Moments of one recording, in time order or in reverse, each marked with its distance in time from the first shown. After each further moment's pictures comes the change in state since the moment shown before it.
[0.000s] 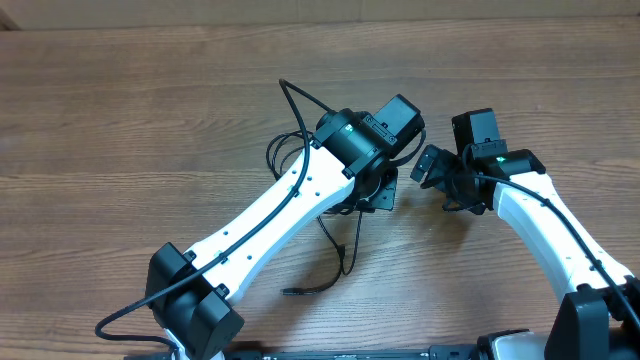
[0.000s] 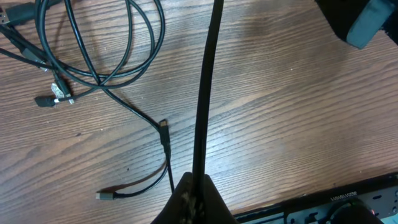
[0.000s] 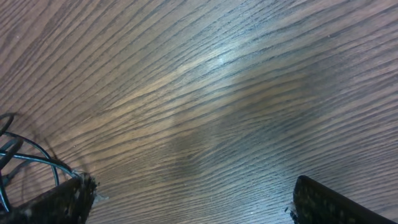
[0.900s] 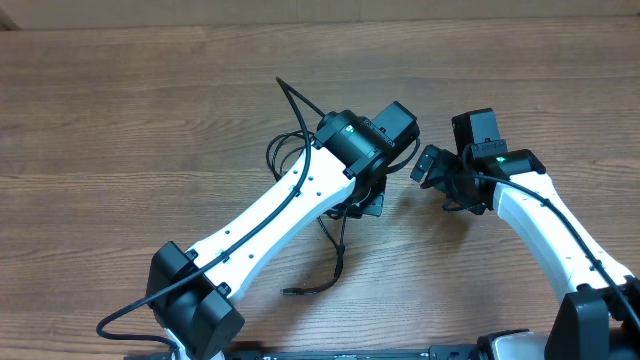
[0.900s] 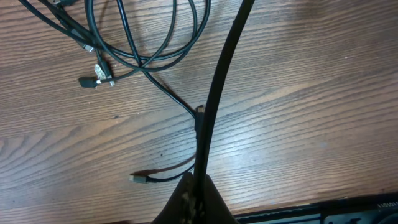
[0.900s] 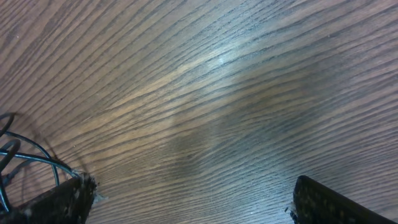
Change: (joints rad) left arm 0.000 0.002 -0.016 -0.087 -0.084 0.000; right arm 0.000 0.000 0.000 0.000 0.000 0.000
